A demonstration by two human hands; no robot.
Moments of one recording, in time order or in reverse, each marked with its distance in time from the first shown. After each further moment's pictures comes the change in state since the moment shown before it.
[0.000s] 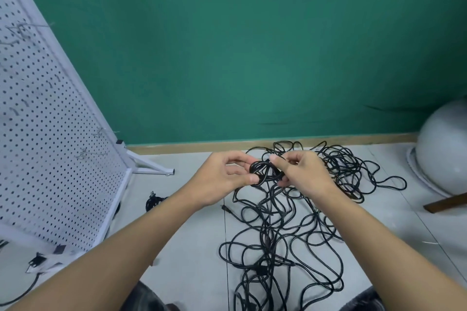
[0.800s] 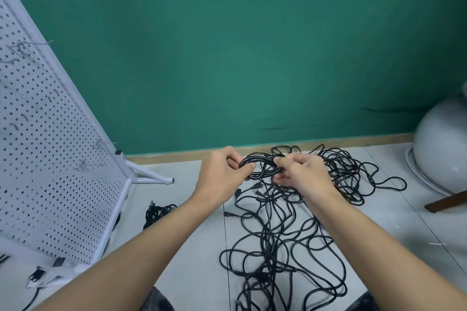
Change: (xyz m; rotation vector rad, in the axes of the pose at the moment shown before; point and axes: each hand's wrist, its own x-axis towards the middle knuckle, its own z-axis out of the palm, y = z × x) left_hand 0.019 0.002 0.025 0.229 0.388 0.017; right_hand -0.002 0.004 -0.004 0.399 0.112 0.109
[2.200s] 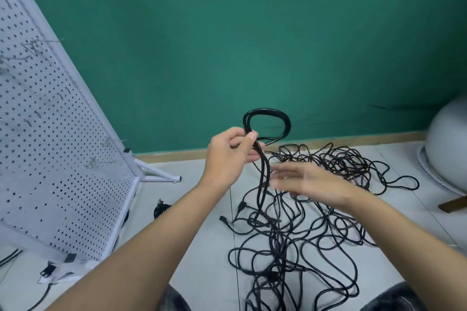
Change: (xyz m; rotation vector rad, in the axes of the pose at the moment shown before) left_hand 0.012 0.012 -0.009 -0.443 -0.031 0.056; right_hand -0.002 0.001 -0.014 -0.516 -0.565 -0.008
